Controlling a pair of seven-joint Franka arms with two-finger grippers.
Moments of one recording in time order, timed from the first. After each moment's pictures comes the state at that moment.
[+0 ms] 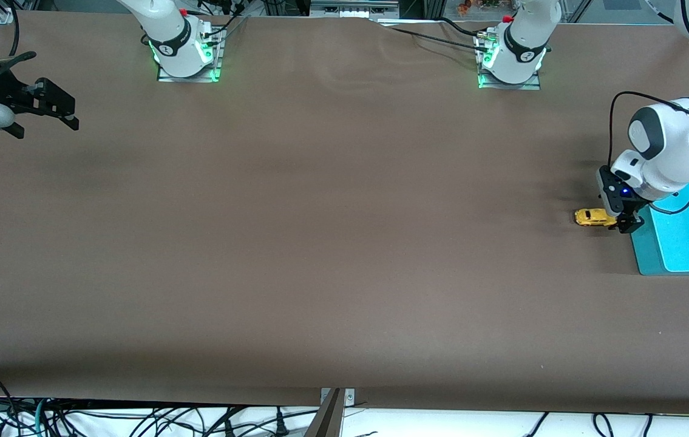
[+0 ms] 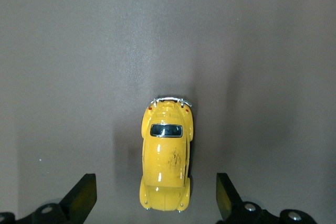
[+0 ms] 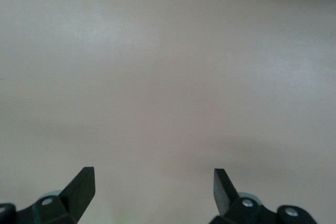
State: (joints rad) left arm 0.41 0.32 -0.07 -2.29 0.14 2.68 1.71; right arm 0.10 -0.11 -0.05 -1.72 0.00 1.63 -0.14
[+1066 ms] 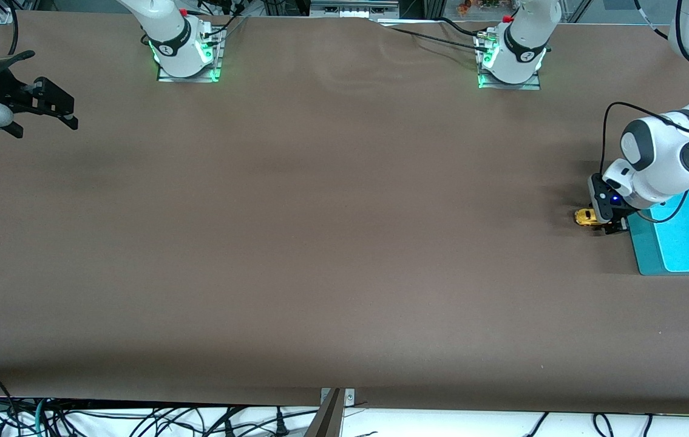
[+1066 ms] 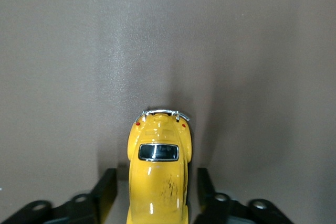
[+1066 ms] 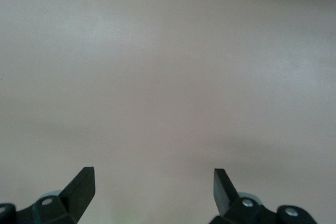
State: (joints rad) left arm 0.41 0.42 -0.07 -2.24 0.14 2.68 1.72; right arm 0.10 -0.11 -0.05 -1.72 0.00 1.62 -0.14
